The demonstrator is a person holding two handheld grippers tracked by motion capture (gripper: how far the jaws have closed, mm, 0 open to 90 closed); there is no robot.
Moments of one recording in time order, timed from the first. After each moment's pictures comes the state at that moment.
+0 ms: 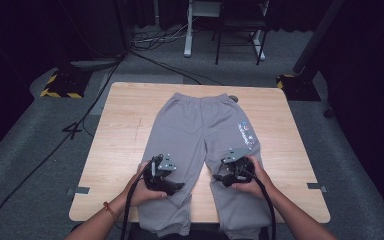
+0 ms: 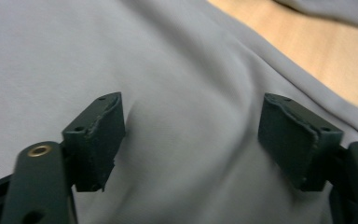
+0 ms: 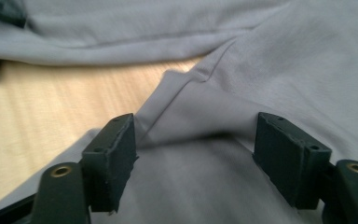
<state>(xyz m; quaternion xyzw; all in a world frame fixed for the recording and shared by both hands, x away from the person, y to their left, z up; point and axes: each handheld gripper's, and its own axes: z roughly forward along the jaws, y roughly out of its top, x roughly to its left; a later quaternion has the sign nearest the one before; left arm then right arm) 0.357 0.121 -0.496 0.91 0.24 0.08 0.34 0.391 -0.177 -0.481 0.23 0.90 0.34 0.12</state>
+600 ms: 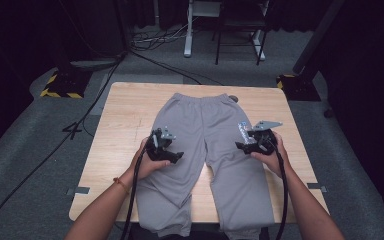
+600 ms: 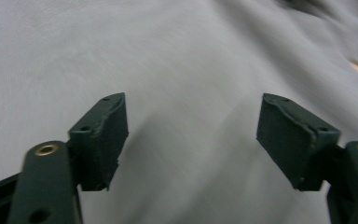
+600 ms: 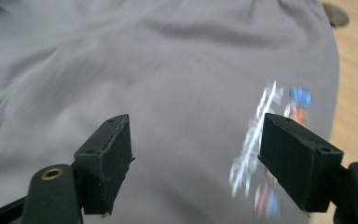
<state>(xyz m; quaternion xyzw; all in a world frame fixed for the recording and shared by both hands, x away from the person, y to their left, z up) 0.470 0.118 -0.494 0.87 0.35 0.12 0.34 0.484 -0.249 -0.467 0.35 0.84 0.38 0.18</state>
